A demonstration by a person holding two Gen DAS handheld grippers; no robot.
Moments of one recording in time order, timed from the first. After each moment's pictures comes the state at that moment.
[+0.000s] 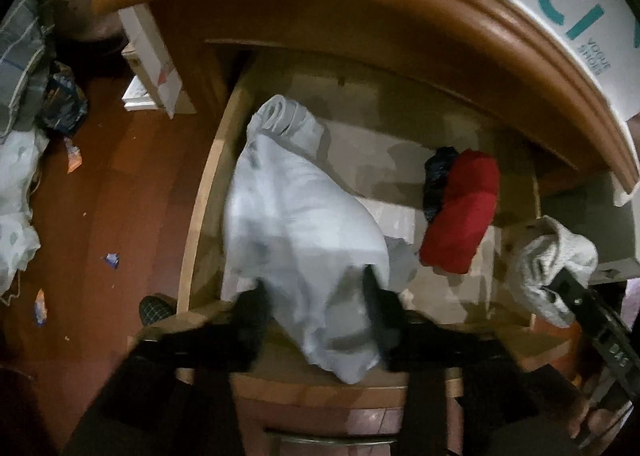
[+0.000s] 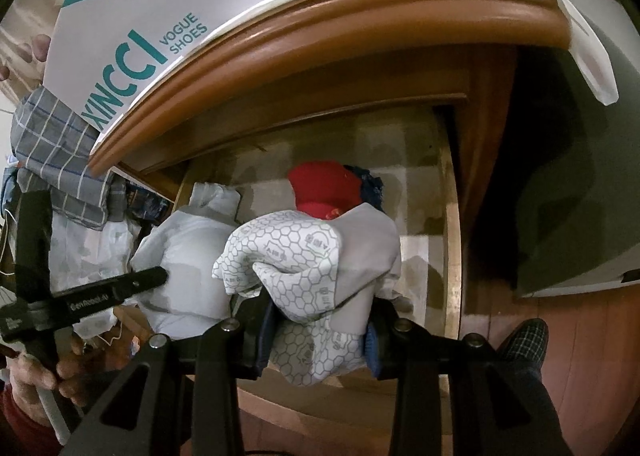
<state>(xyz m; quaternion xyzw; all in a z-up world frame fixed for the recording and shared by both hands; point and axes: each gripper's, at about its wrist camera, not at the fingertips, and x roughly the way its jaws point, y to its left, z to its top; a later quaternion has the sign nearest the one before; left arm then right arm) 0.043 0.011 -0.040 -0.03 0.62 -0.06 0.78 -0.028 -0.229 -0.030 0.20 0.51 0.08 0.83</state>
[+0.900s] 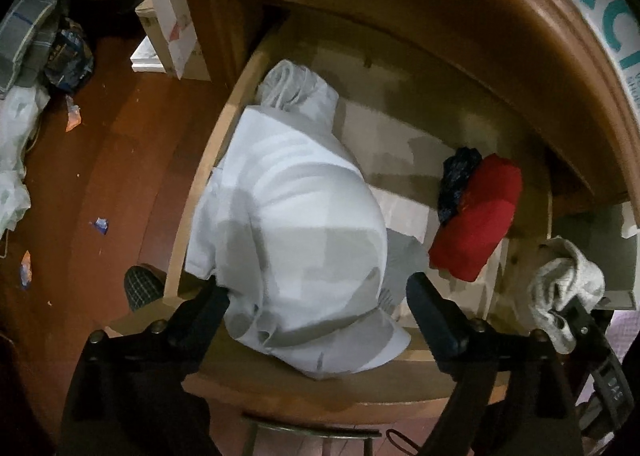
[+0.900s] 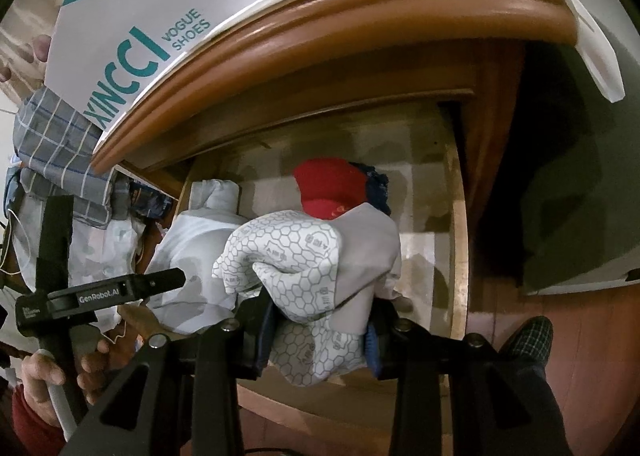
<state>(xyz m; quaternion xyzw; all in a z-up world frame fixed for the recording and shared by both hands) 0.052 0.023 -0.063 -0.08 0.65 -0.04 0.75 -0.028 -0.229 -0.033 0.21 0.51 0.08 0.83</state>
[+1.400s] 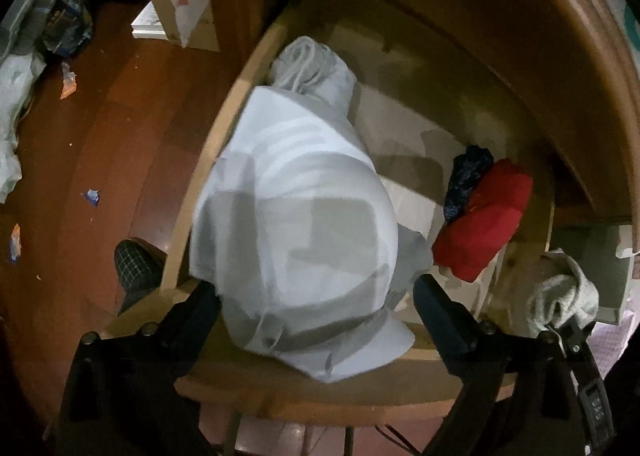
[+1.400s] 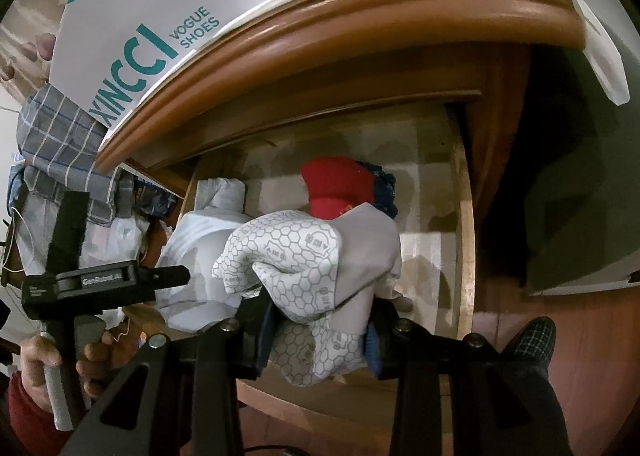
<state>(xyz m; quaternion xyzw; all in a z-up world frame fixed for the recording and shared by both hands) 0.064 0.034 -0.074 -0.11 0.69 -0.03 0.72 -0.028 -0.227 -0.030 0.21 0.51 0.09 0.83</state>
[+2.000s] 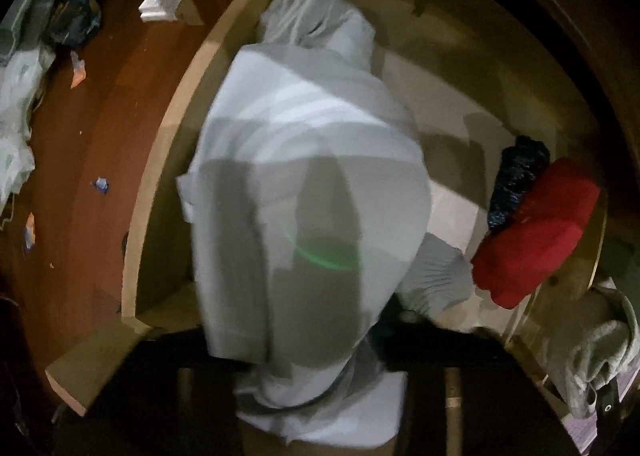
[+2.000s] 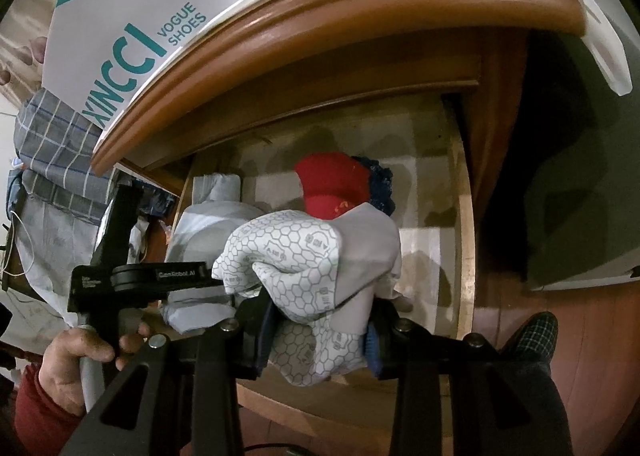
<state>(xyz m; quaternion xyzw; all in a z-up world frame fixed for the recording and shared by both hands) 0.076 0.020 -0.117 -0.09 0.72 0.02 0.69 -0.026 -0.231 -0.036 0.21 0.52 0.09 0.82</state>
